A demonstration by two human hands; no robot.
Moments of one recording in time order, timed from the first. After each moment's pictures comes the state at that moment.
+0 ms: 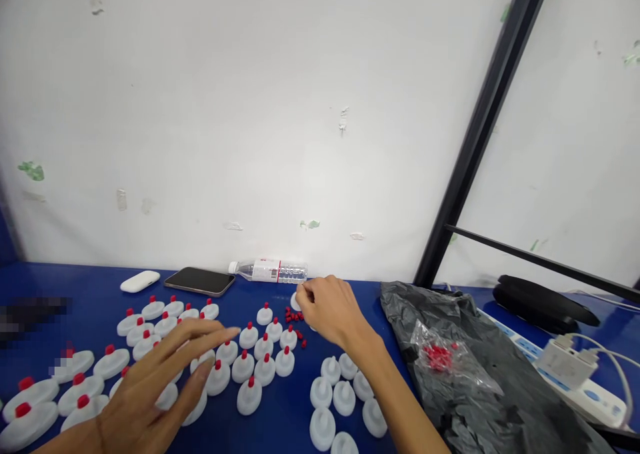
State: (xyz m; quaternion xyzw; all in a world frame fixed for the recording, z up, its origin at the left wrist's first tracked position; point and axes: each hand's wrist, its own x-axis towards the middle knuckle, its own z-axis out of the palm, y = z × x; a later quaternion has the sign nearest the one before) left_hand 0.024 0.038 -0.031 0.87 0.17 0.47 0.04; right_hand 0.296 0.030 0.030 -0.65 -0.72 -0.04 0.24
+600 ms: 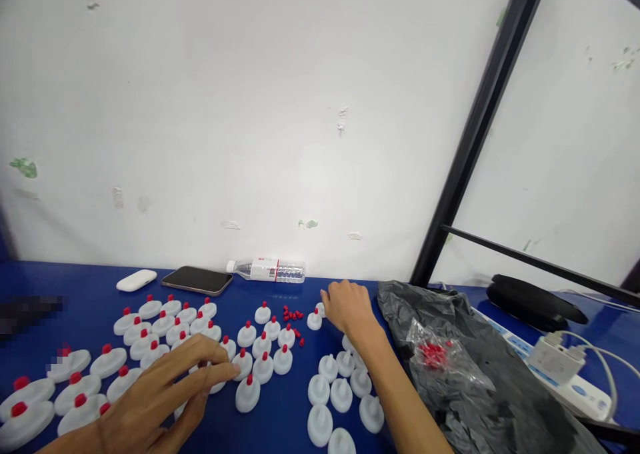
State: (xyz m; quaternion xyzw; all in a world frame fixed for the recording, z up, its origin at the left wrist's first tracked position) left_hand 0.023 0.034 -0.029 0.90 0.07 0.43 0.05; right_hand 0.329 0.043 0.011 -0.79 -0.60 -0.10 0.03
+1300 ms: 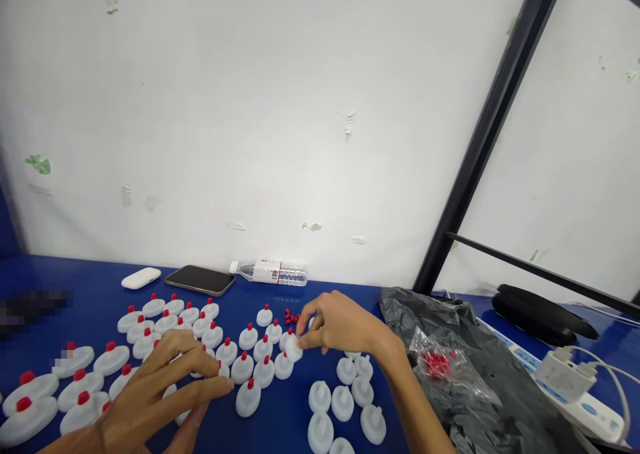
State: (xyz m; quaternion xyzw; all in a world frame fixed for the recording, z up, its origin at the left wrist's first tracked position) left_hand 0.021 0.027 -0.025 0.88 0.06 0.47 -0.02; right_hand 0.320 0.016 0.044 -0.60 -0.73 0.30 0.15
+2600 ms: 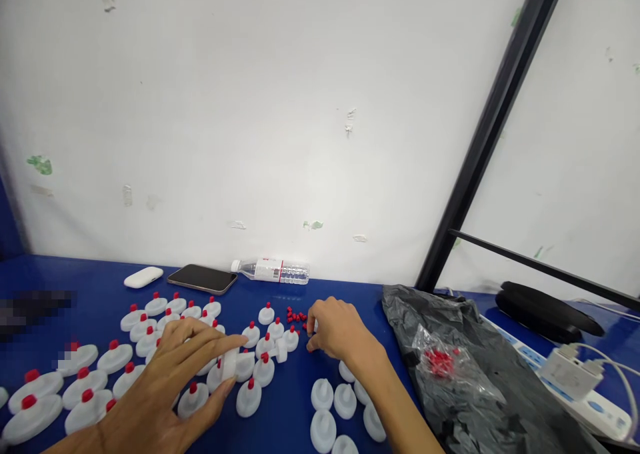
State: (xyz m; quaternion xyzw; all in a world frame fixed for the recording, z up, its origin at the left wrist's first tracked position) left_hand 0.033 0.029 -0.034 0.88 0.20 0.44 0.00; right_hand 0.299 0.027 0.025 -0.73 -0.68 0.11 0.02
